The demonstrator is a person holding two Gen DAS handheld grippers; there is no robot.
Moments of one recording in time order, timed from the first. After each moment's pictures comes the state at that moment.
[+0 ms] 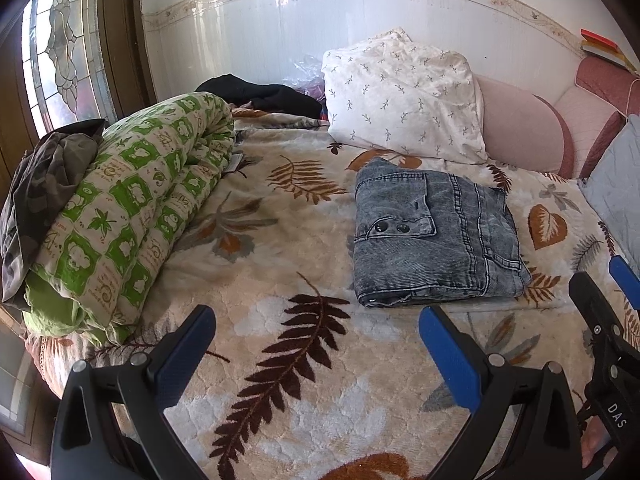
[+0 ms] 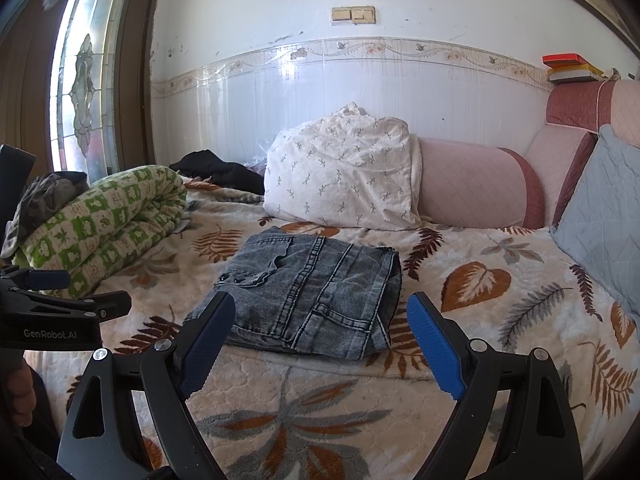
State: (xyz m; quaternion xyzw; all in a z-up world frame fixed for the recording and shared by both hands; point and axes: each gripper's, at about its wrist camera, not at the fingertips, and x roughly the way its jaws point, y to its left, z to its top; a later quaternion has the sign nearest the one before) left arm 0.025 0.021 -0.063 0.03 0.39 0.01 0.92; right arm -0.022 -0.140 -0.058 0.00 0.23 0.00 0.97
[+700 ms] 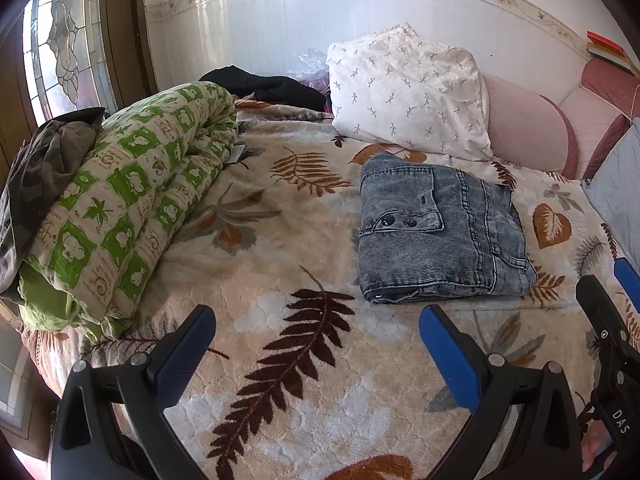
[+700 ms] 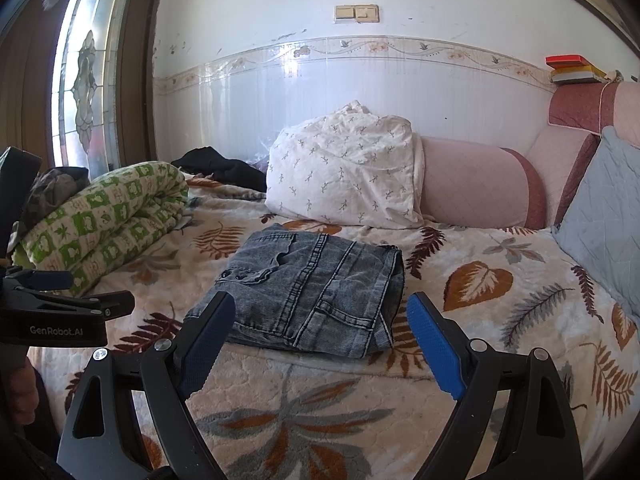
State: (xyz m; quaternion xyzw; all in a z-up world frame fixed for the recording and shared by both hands) left arm 0.031 0.028 -0.071 0.02 0.40 0.01 0.92; right arm -0.021 -0.132 -0.061 0.00 0.23 0.00 0.97
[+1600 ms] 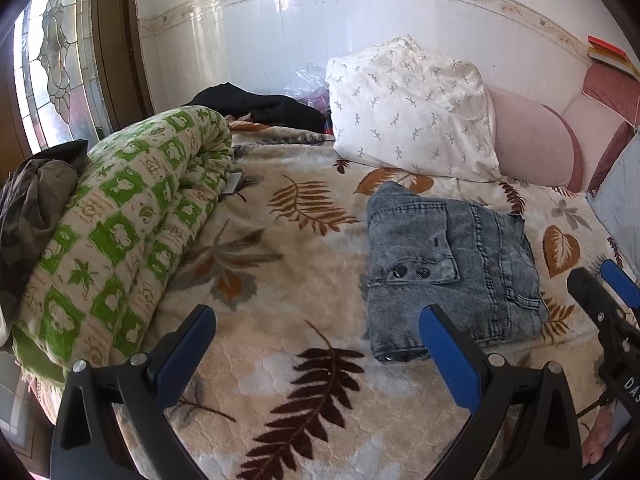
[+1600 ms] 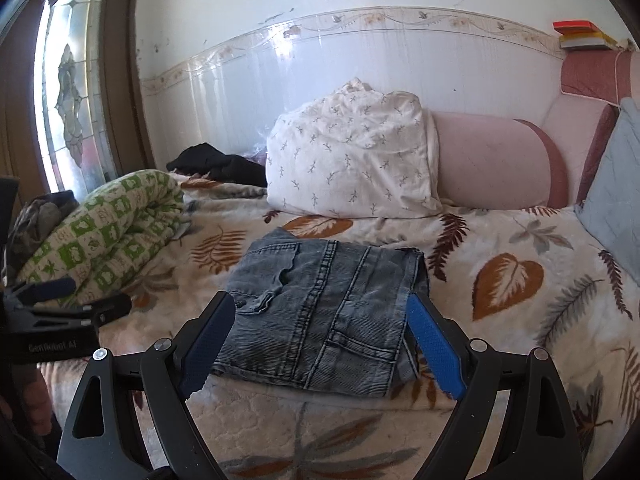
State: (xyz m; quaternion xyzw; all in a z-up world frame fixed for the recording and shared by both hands) left arm 0.073 0.029 -0.060 0.03 0.38 0.00 0.92; right arm 0.042 -0.143 -0.055 0.05 0.27 0.01 0.96
